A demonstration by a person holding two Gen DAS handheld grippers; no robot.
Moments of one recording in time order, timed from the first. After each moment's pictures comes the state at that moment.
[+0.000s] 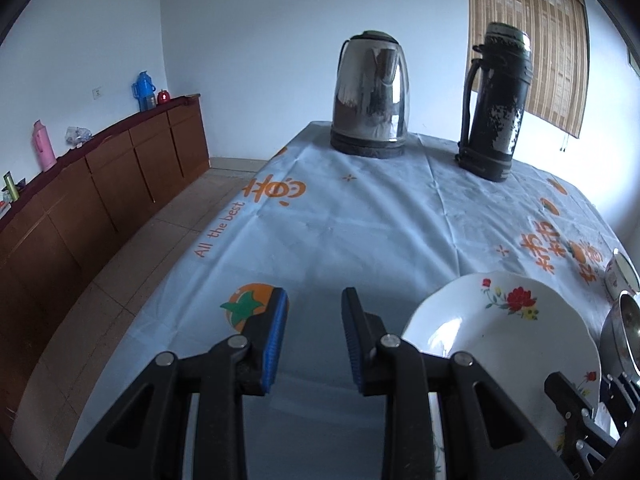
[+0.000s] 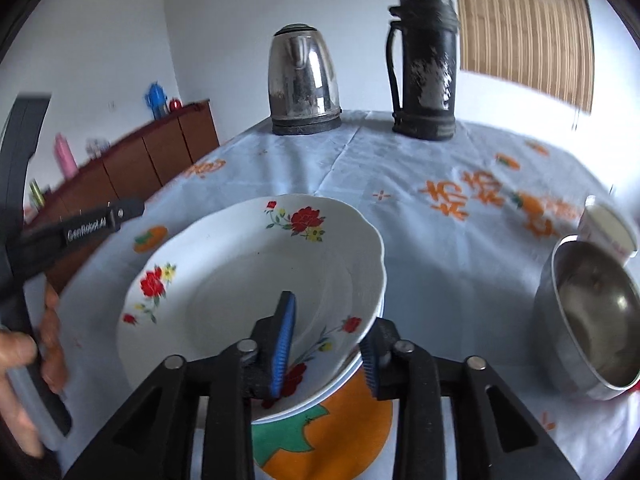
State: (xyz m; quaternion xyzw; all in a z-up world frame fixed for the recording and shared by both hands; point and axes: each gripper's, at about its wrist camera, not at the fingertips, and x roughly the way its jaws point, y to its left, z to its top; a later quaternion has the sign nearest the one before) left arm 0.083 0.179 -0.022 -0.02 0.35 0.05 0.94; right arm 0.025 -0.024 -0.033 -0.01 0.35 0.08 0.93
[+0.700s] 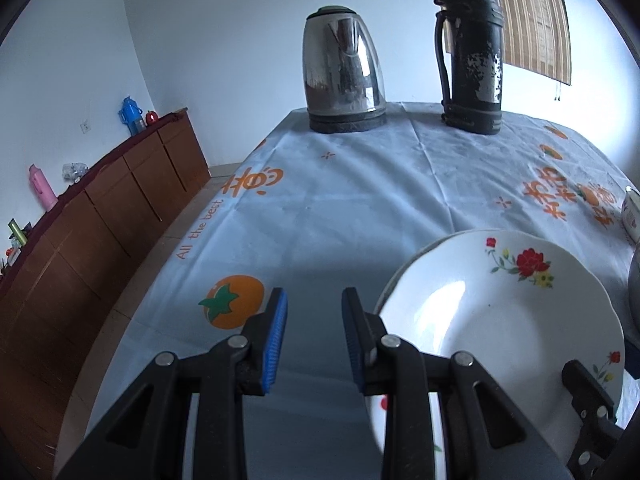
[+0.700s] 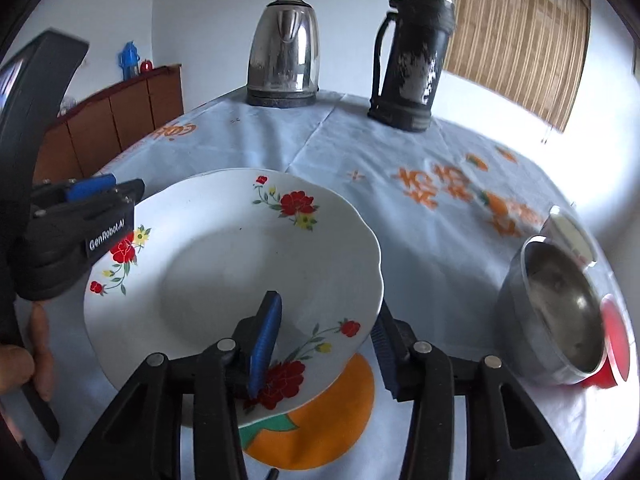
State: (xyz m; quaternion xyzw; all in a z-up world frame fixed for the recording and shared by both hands) left arm 0.088 0.142 -0.039 0.06 0.36 0.05 0.93; right arm 0.025 -0.011 -0.039 -0.06 0.40 0.02 0.92
